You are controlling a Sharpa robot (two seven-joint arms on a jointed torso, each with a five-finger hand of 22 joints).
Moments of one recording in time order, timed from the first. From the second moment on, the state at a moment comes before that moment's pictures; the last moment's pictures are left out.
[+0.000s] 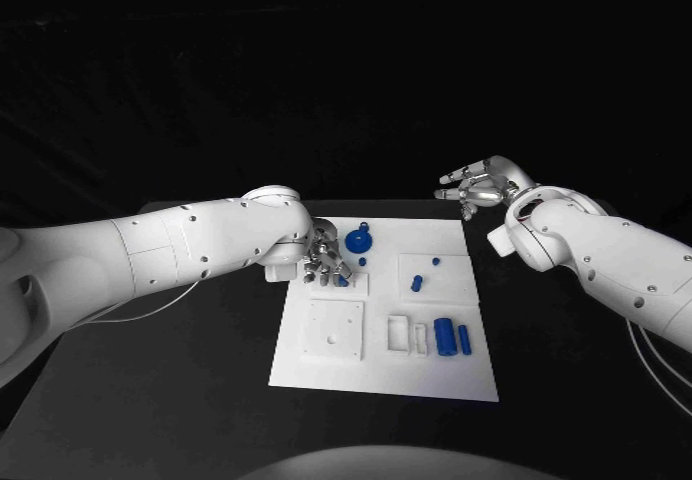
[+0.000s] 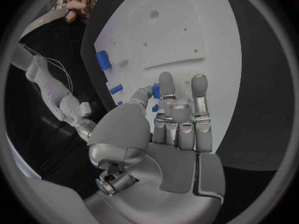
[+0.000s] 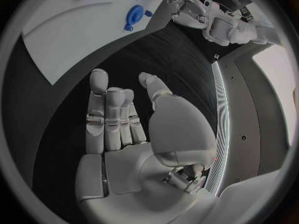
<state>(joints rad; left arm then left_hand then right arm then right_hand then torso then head) 1.36 -0.50 -0.22 1.20 -0.94 0.22 -0.49 1.15 0.06 0.06 -0.02 0.59 1.25 0.01 0.06 0.68 1.46 -0.06 0.48 0.40 1.39 -0.12 1.27 0.61 0.03 1.26 -0.14 0.45 1.31 1.02 -0.66 0.34 1.14 -1.05 -0.29 -0.05 1.24 -0.10 0.11 -0.11 0.57 1.01 0.11 0.06 0.07 1.07 0.02 0.98 0.86 1.35 -0.05 0.94 0.91 0.11 1.47 -0.07 0.20 1.31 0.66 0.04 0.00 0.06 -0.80</state>
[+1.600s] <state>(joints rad) 1.35 -0.51 -0.23 1.20 -0.96 0.20 -0.48 1.15 0.05 0.07 -0.03 0.59 1.25 0.01 0.06 0.68 1.46 -0.06 0.48 0.39 1.39 -0.12 1.27 0.62 0.03 1.26 -0.14 0.45 1.31 1.02 -0.65 0.34 1.14 -1.06 -0.29 -0.05 1.24 -0.10 0.11 -0.11 0.57 1.01 0.11 0.06 0.07 1.07 0.02 0.98 0.86 1.35 -0.05 0.94 0.91 0.11 1.47 -0.07 0.20 1.31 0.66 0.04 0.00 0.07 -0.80</state>
